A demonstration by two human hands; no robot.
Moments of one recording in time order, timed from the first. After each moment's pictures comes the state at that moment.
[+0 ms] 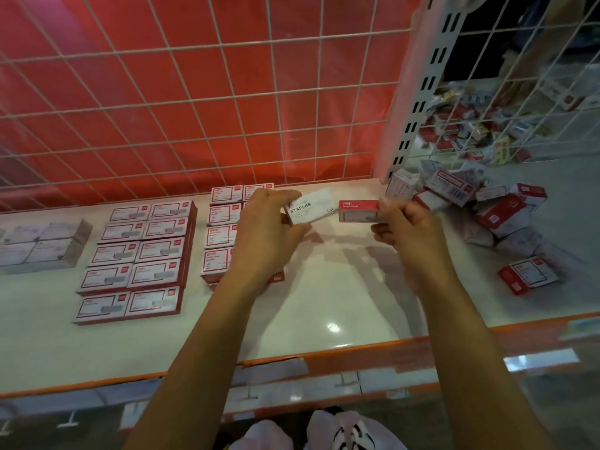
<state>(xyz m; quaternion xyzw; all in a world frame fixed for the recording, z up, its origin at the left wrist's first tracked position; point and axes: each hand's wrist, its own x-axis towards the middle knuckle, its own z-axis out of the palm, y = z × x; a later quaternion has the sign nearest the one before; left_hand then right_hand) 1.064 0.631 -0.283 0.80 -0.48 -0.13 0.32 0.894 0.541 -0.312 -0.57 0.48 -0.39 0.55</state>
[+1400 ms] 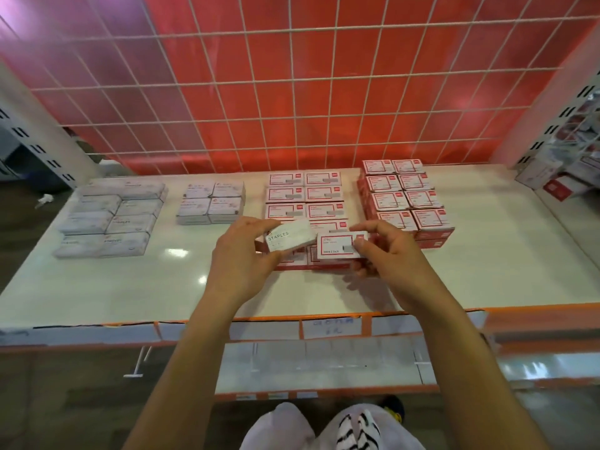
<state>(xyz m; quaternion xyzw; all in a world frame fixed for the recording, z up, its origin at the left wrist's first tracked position) 1.256 0.851 -0.309 0.83 -0.43 -0.16 0.32 1.075 0.735 -0.312 -0.63 0.42 -0.21 0.62</state>
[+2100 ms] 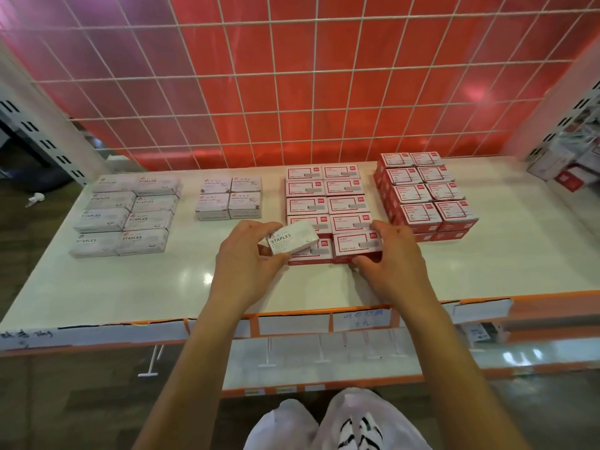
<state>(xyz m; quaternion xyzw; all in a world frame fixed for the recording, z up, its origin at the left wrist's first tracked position) 1.285 0.879 -0.320 0.82 -0.41 -0.19 0.34 1.110 0.769 -0.326 -0.78 0.54 -0.13 0.30</state>
